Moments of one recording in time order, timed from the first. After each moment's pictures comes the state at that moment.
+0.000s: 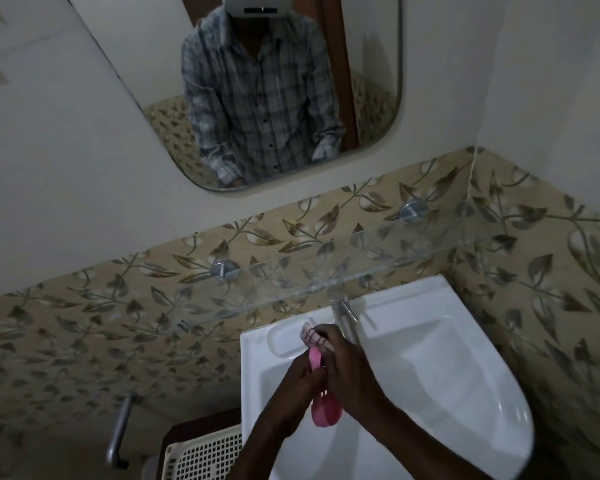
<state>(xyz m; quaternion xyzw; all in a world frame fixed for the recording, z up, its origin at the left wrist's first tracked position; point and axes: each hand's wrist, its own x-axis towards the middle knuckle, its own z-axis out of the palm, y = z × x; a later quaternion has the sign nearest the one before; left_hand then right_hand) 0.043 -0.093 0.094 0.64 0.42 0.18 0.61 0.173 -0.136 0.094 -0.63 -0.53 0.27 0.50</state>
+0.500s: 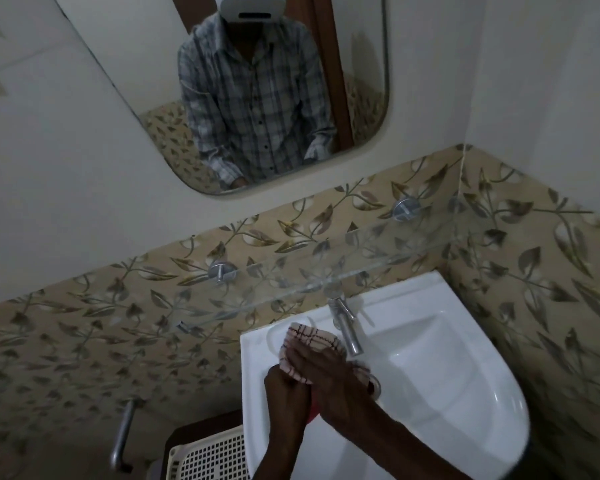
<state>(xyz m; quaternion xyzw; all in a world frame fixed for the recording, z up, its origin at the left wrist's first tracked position) 0.050 -0.117 0.089 0.60 0.57 0.37 0.42 0.151 -0.150 0.084 -0.59 -0.65 0.23 0.41</state>
